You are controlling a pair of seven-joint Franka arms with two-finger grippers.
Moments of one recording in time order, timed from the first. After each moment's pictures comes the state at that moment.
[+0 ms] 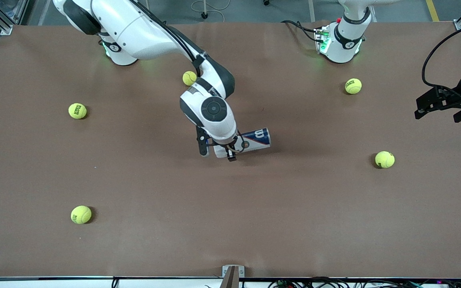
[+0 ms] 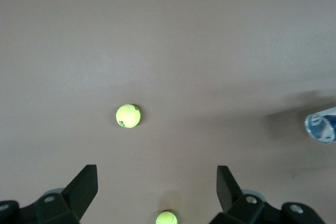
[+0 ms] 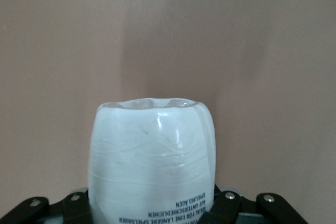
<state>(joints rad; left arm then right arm) 0.04 0.07 -0.09 -1.47 0.00 1.60 0.06 0.61 0.82 0.21 -1.33 -0.08 2.19 2.18</state>
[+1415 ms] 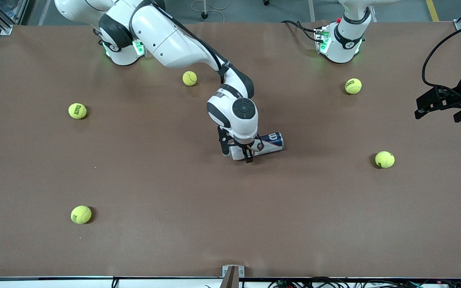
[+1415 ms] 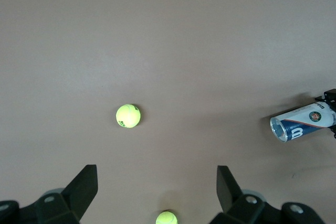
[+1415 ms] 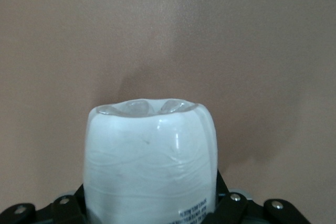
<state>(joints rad) 0.04 0.07 -0.09 -1.47 0.00 1.60 0.06 0.80 1.02 0.06 -1.14 -0.09 2.22 2.24</state>
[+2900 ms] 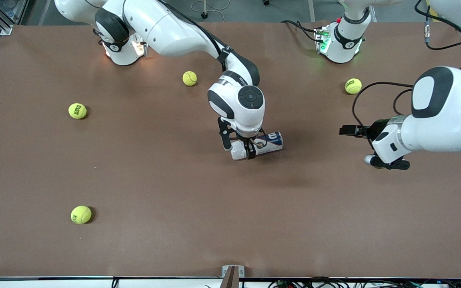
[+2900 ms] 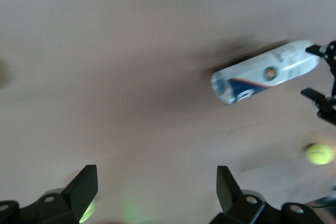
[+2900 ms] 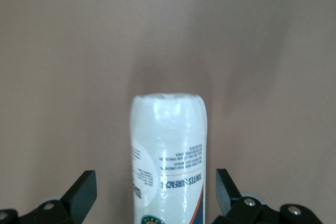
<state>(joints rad) 0.00 0.32 -0.14 -1.65 -0.31 1.65 0.00 0.78 0.93 0.07 -1.03 -0.10 1.98 2.18</state>
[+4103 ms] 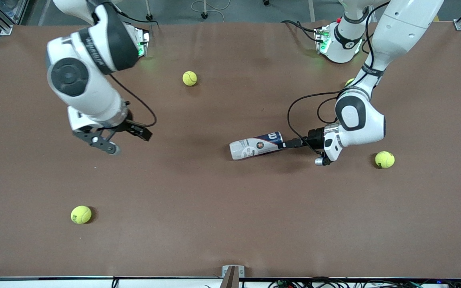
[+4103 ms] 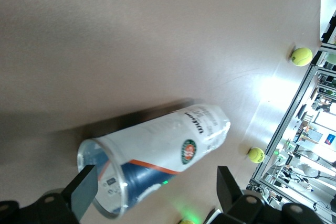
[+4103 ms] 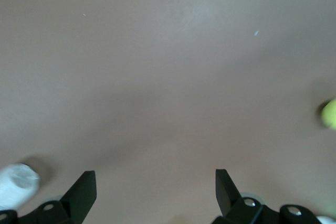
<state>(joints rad) -0.04 0.48 -0.27 -2.10 -1.26 2.32 0.42 0.27 0.20 0.07 -1.65 -0.03 1.72 0.72</state>
